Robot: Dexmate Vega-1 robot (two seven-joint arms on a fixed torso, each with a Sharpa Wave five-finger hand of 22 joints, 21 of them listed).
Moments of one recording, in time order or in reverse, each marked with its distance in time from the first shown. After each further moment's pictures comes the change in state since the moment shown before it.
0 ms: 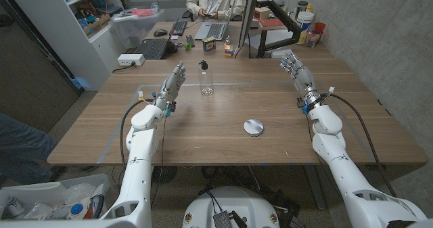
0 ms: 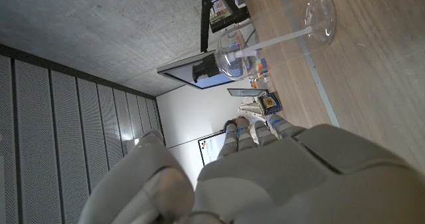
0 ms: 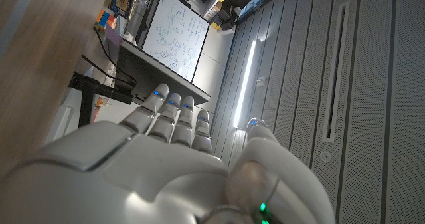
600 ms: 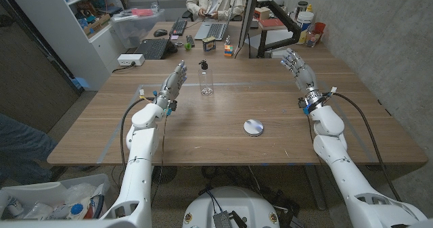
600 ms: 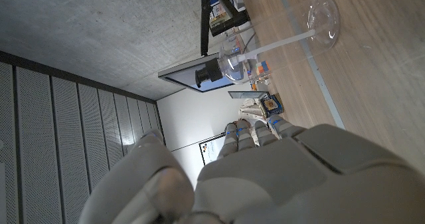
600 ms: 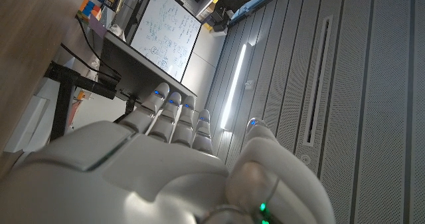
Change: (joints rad) left arm 0.001 0.001 0.010 -0.017 0.019 0.017 -0.002; left_hand 0.000 0.000 -0.004 -0.004 0.000 0.000 0.000 0.000 0.000 0.000 0.000 0.000 0.000 0.000 0.000 0.000 0.000 0.000 0.000 -0.004 0.000; right arm -0.025 -0.008 0.000 -0.034 -0.021 0.055 -0.006; right_hand -0.004 0.004 0.000 0.000 0.004 -0.002 -0.016 0.000 0.000 0.011 -0.011 0.000 0.000 0.020 0.002 0.000 -0.005 0.008 -0.001 -0.008 0.000
